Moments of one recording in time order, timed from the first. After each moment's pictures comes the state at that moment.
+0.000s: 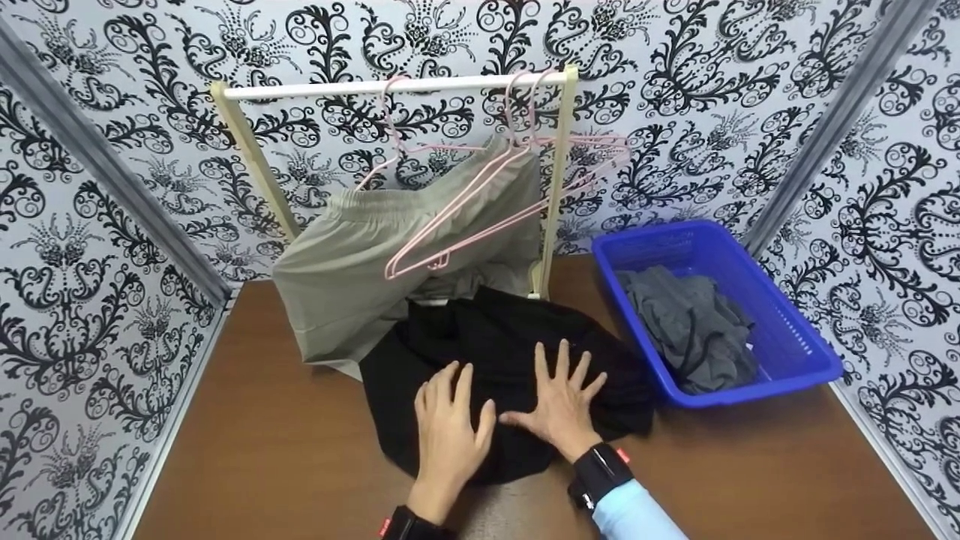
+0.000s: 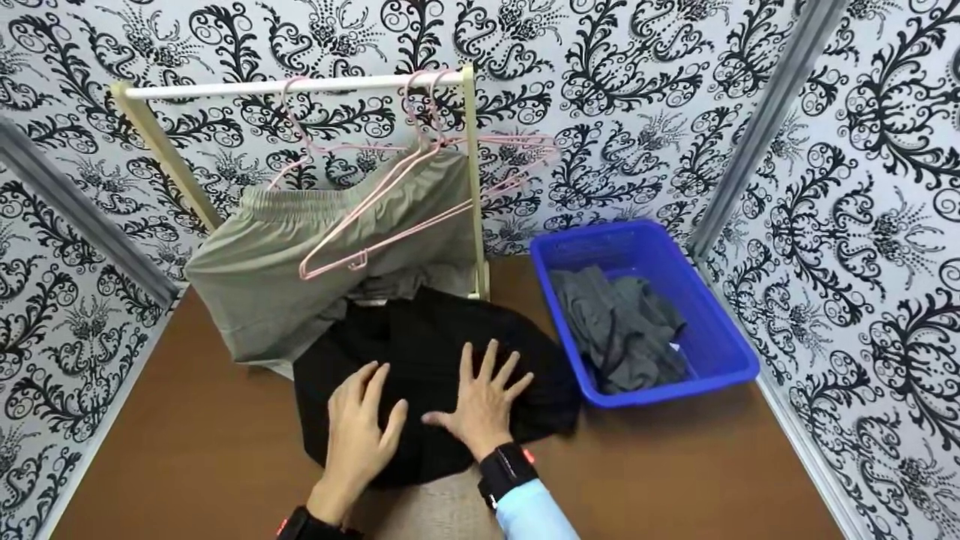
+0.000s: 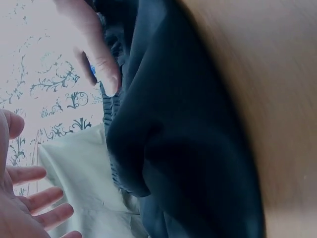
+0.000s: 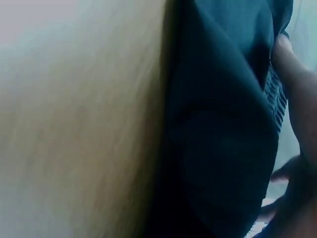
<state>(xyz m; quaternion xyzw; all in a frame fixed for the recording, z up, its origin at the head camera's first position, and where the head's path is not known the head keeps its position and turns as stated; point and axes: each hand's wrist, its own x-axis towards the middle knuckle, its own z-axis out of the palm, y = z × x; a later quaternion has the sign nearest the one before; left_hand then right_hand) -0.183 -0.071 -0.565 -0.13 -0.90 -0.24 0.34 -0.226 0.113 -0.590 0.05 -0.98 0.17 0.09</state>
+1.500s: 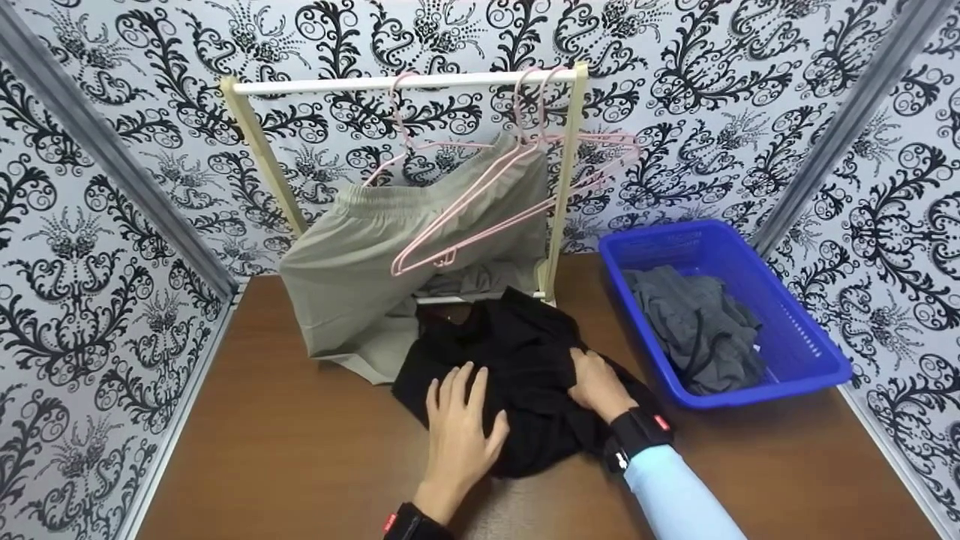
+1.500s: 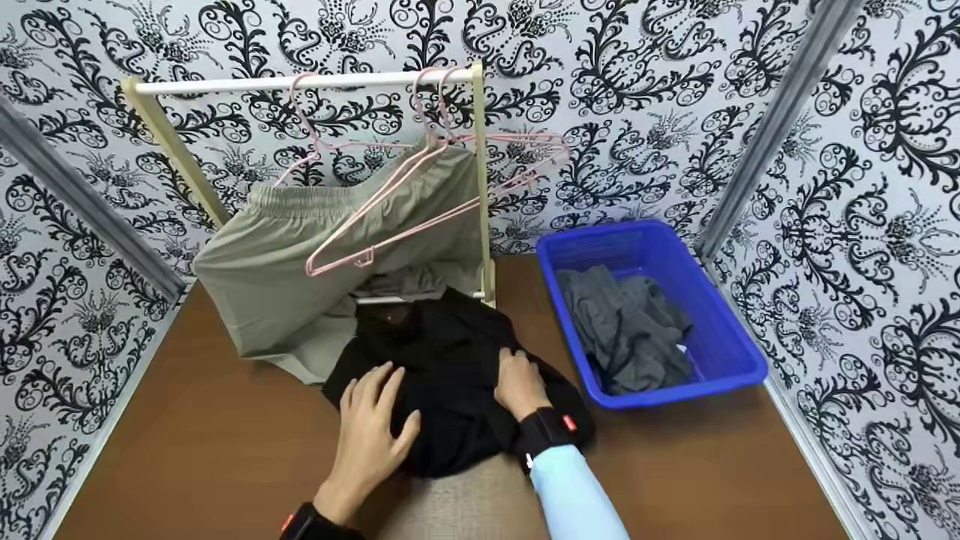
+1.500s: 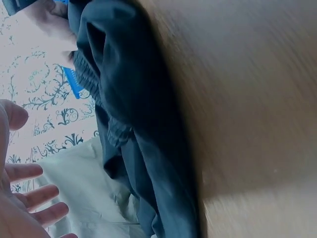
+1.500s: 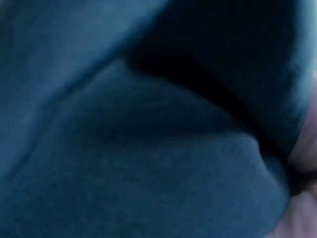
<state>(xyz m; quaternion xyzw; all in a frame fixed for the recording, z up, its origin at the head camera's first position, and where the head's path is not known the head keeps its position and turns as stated) -0.181 -0.069 -0.571 -0.16 -0.90 -0.19 0.35 -0.269 0.171 -0.572 0.07 -0.97 0.23 -0.04</state>
